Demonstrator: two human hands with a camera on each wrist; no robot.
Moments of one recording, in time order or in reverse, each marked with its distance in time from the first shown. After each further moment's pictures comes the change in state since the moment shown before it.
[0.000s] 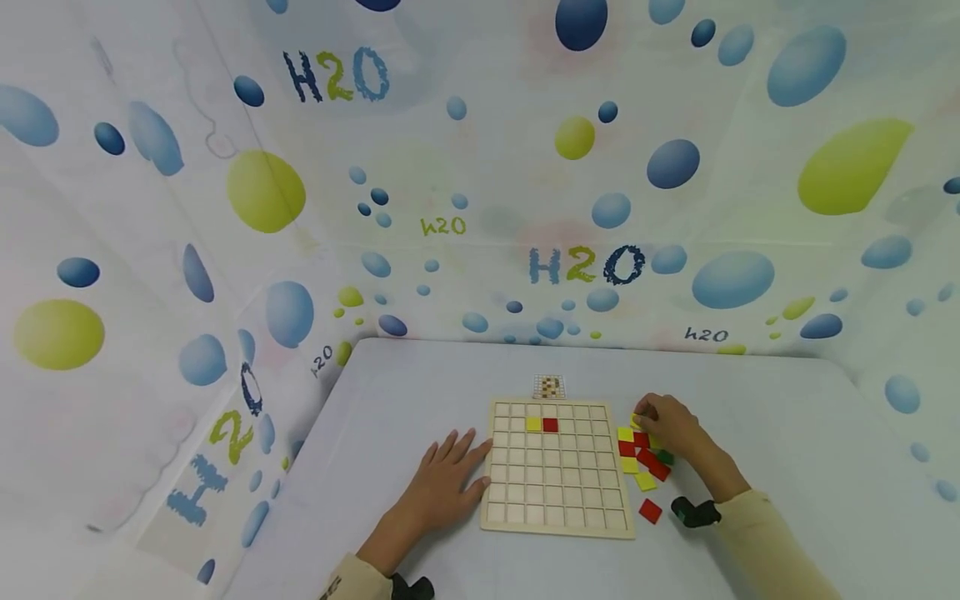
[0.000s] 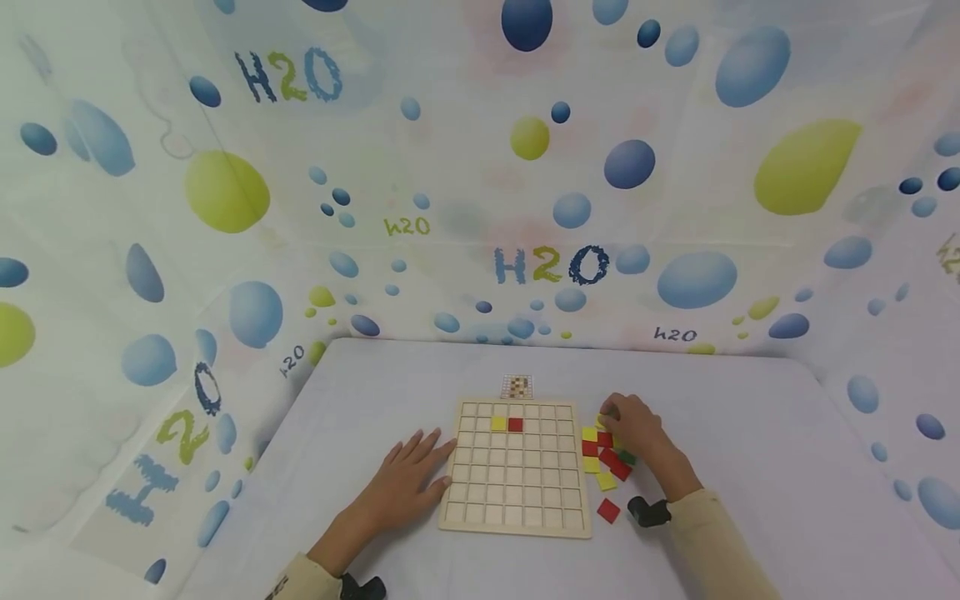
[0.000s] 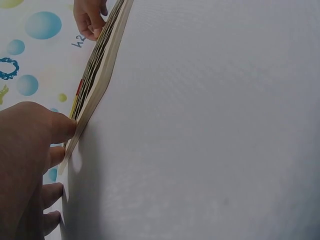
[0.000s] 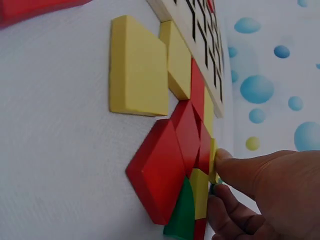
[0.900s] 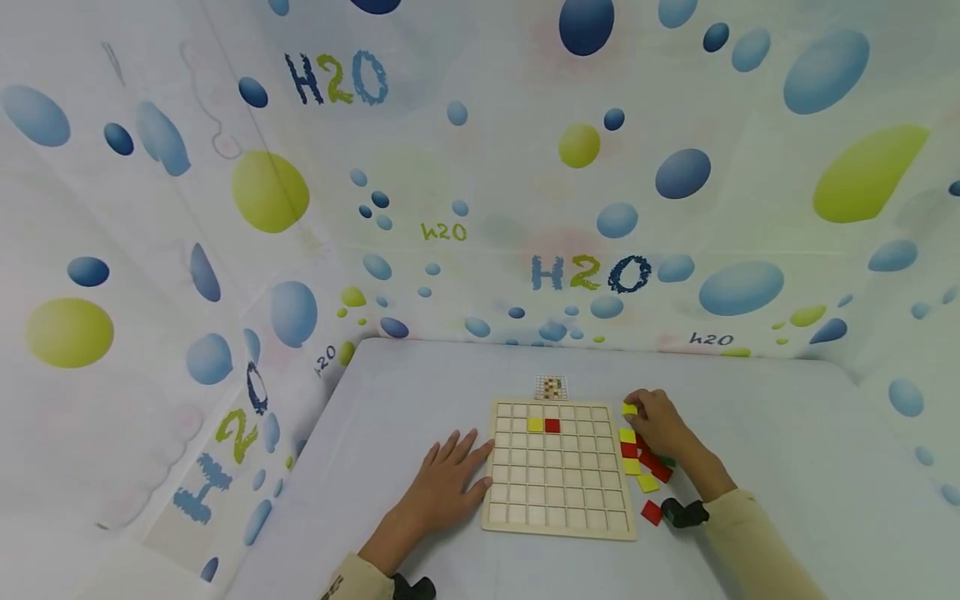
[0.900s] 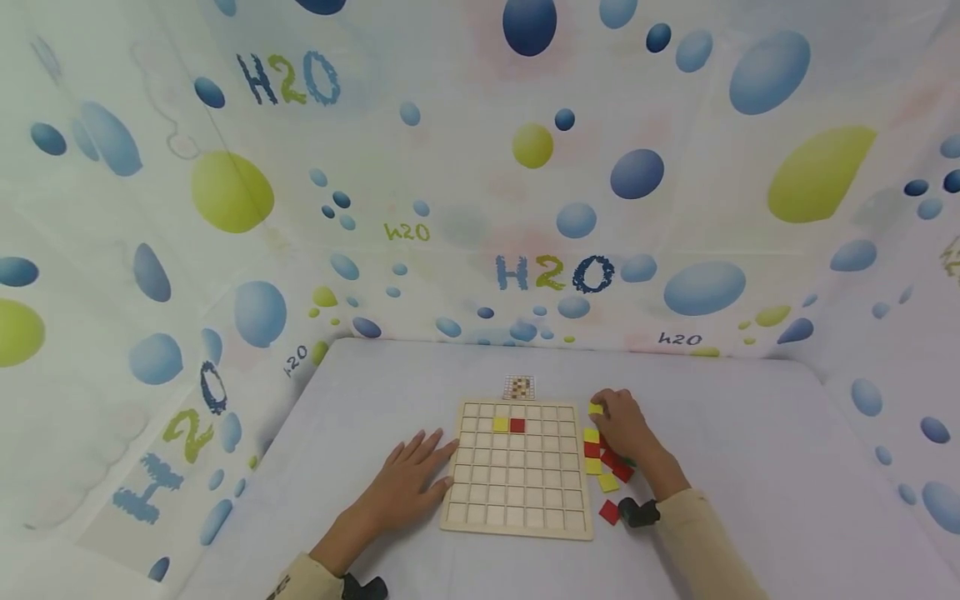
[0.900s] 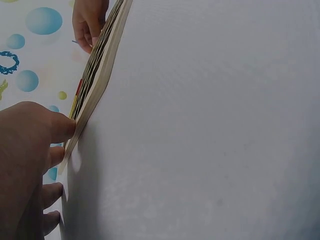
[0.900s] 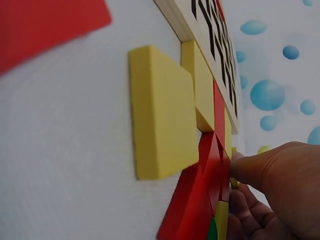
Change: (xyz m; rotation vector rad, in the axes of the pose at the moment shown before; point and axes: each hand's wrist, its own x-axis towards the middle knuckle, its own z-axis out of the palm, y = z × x) left_hand -0.003 0.001 -0.002 -0.006 -0.001 0.001; right_hand 0.007 -0.007 0.017 0.072 0.068 -0.116
